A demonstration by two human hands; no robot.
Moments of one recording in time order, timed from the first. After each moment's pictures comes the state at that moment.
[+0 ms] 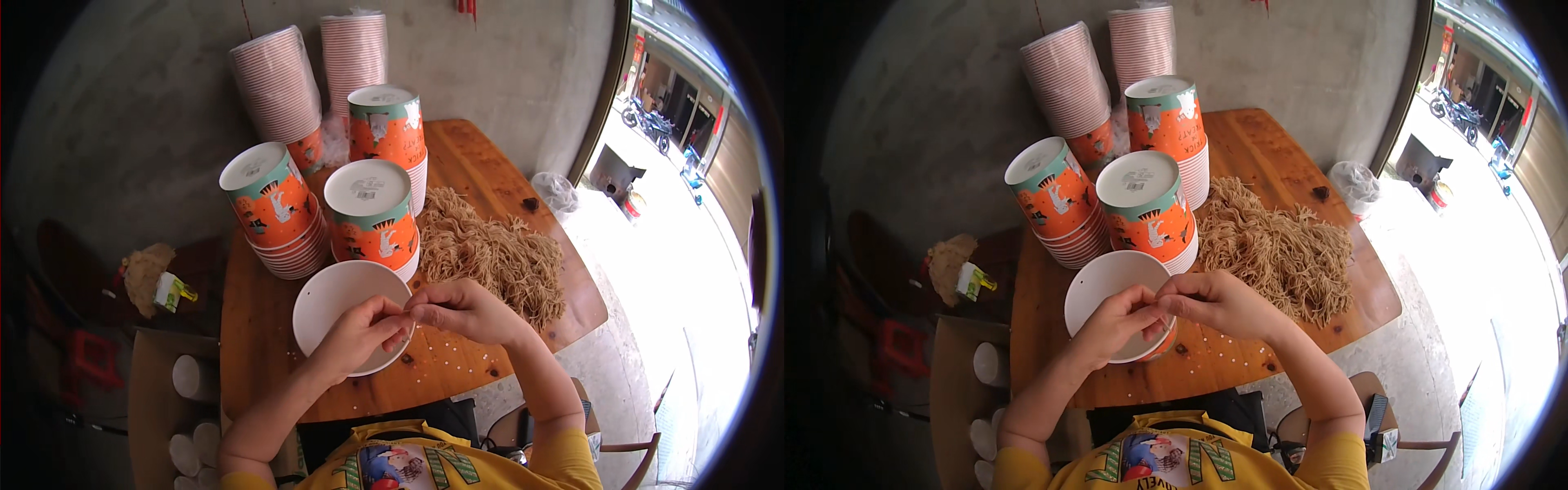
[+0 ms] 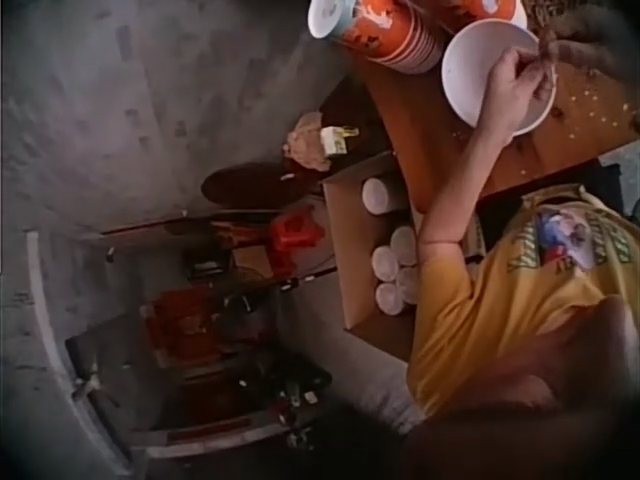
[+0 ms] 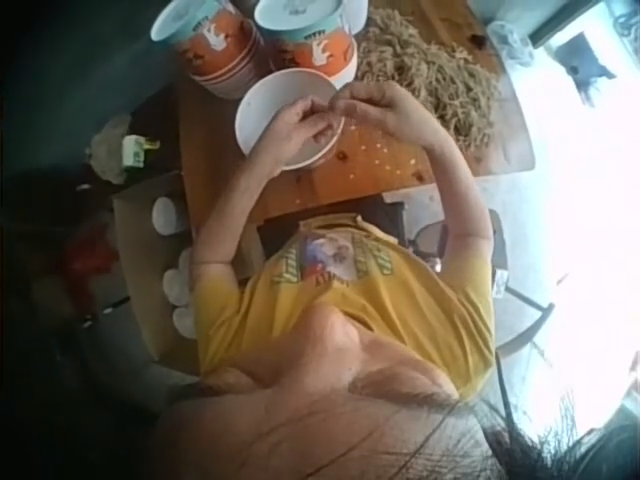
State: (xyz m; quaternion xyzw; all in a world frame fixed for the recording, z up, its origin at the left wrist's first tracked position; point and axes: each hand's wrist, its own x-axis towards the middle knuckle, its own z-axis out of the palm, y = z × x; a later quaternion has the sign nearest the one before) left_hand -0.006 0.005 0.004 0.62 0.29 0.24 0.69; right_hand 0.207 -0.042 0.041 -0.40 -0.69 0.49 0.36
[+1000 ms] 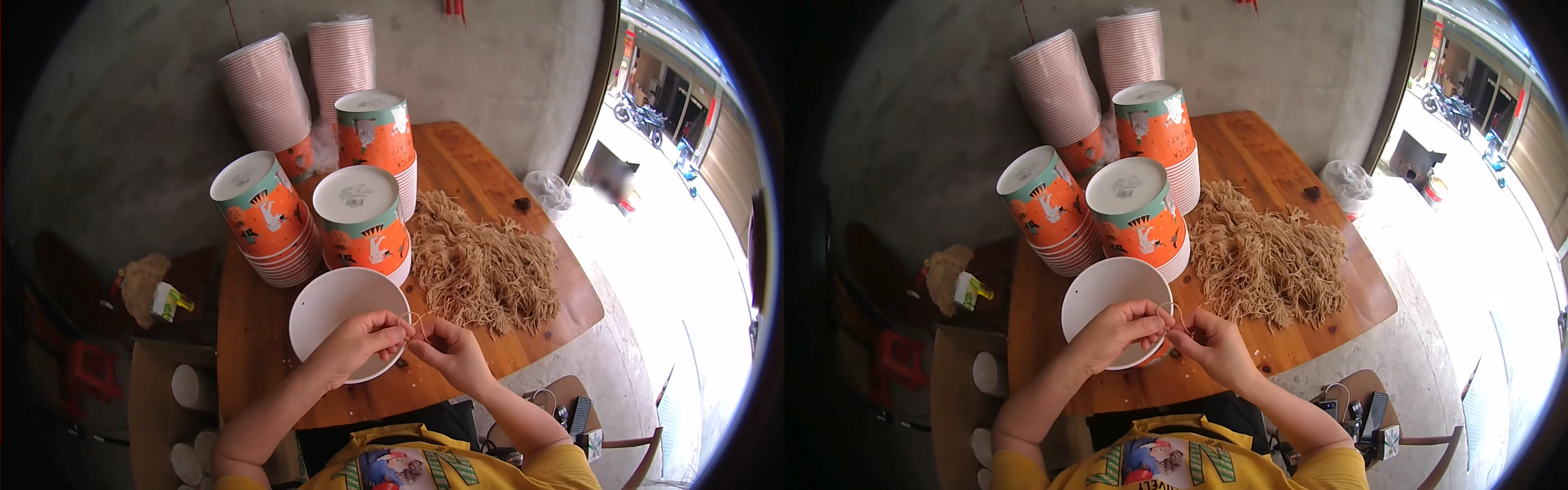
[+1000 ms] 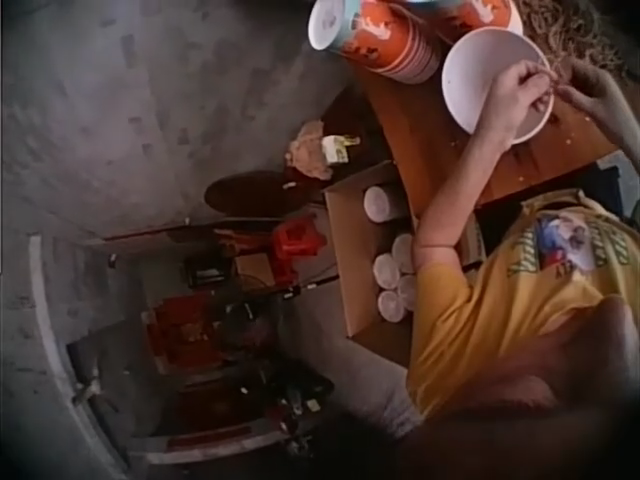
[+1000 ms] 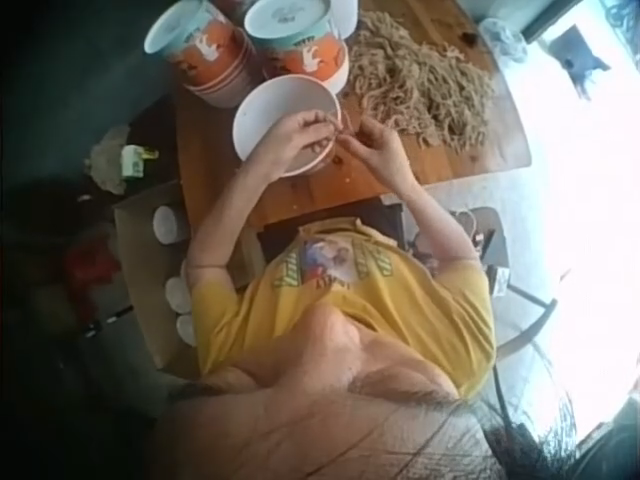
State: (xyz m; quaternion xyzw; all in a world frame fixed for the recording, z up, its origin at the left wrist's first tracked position) left_hand -0.002 0.010 0.000 0.58 0.29 0.16 0.74; right_hand 0.176 -0.082 -0.039 -0.47 -0.49 0.50 0.54
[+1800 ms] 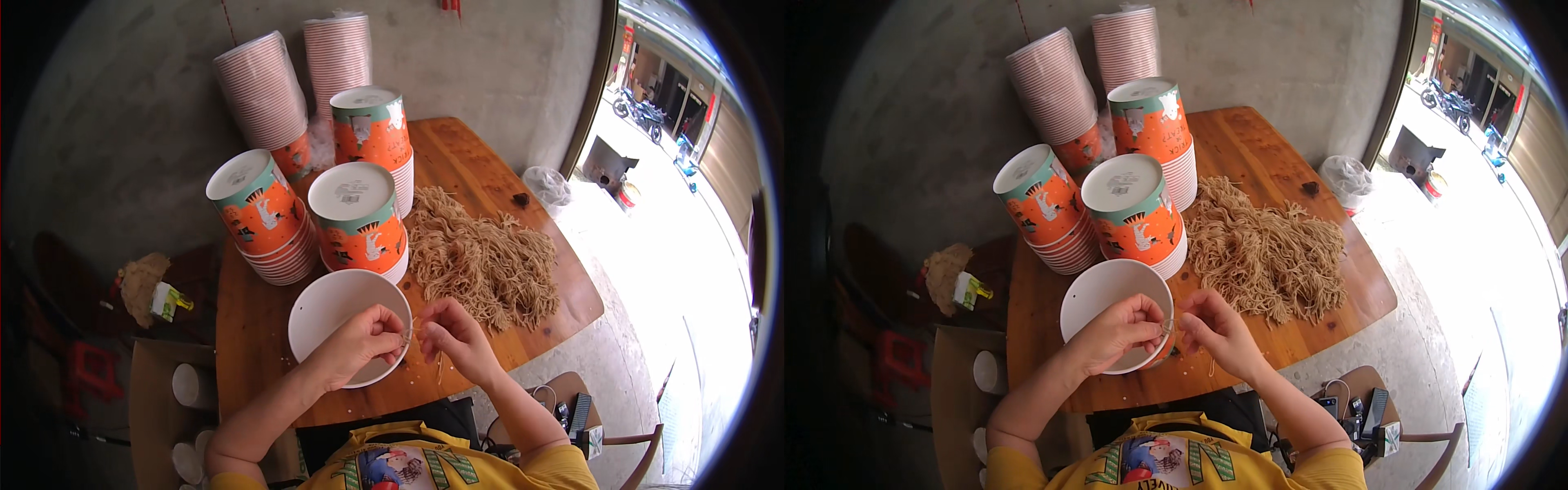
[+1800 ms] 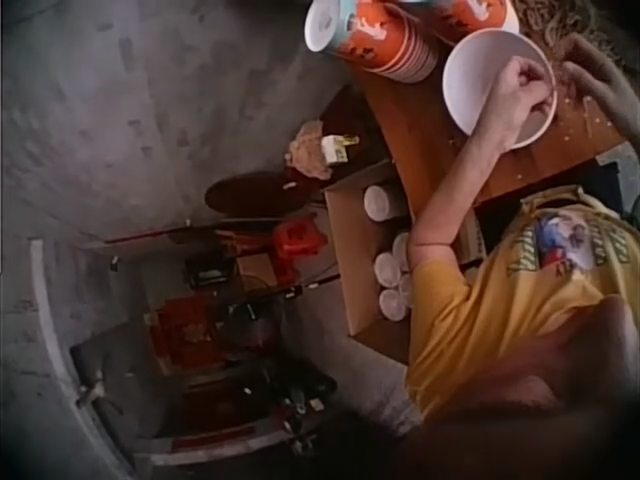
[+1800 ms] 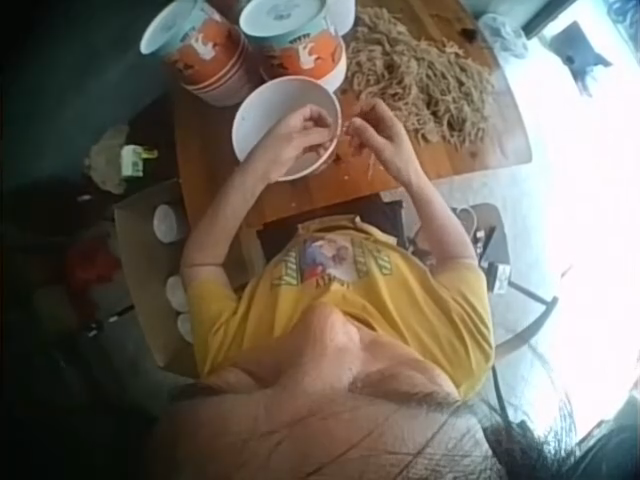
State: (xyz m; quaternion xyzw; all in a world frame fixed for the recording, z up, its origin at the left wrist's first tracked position) left_hand 0.002 0.004 0.005 0.54 0.32 0.16 0.76; right_hand 0.192 -0.080 -0.035 -0.40 -0.44 0.55 0.58
